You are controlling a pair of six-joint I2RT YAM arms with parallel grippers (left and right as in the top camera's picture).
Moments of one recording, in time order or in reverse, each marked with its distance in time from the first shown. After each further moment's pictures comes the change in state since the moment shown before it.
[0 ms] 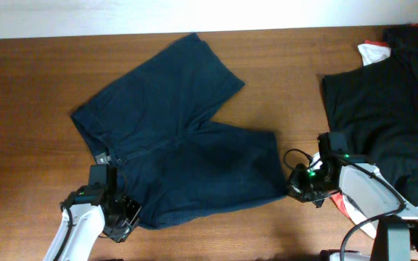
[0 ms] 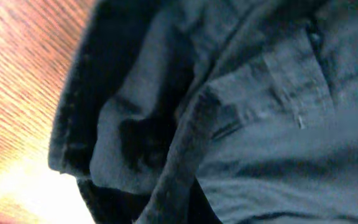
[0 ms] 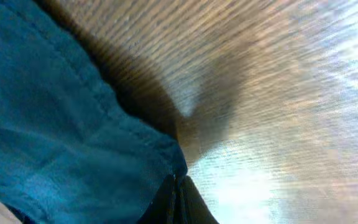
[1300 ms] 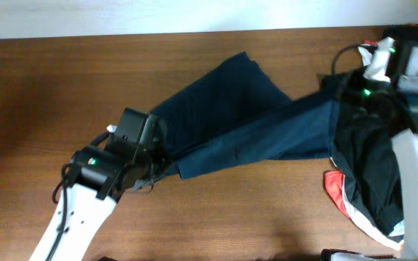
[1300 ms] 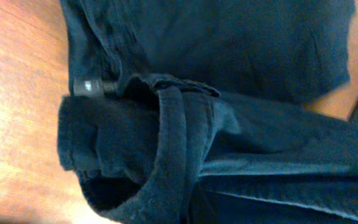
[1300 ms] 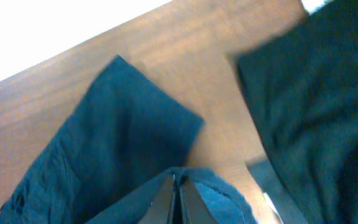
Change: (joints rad) left arm -0.463 0.022 0.731 -0.284 -0.147 -0.075; right arm -0.069 -0.009 0.856 -0.150 0.277 -0.332
